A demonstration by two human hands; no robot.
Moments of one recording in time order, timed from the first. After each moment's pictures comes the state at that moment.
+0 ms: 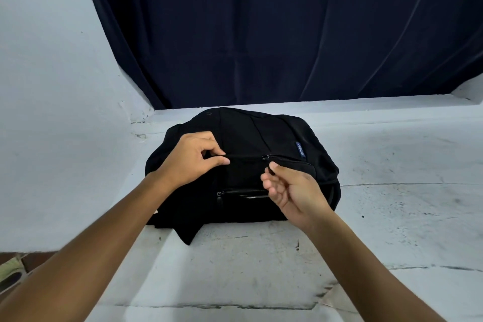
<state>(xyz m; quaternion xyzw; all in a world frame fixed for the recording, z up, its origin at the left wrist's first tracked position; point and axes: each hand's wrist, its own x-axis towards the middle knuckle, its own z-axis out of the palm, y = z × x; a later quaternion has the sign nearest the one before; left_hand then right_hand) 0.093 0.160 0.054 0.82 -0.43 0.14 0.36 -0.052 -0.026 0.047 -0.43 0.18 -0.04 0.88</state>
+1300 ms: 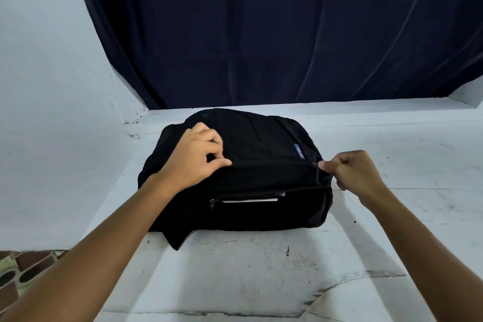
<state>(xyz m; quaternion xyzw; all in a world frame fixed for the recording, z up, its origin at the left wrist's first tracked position) 0.093 0.135 0.051 0.83 -0.45 0.20 0.27 -0.047 -0.162 0.042 -0.81 0.25 -0.14 0.50</state>
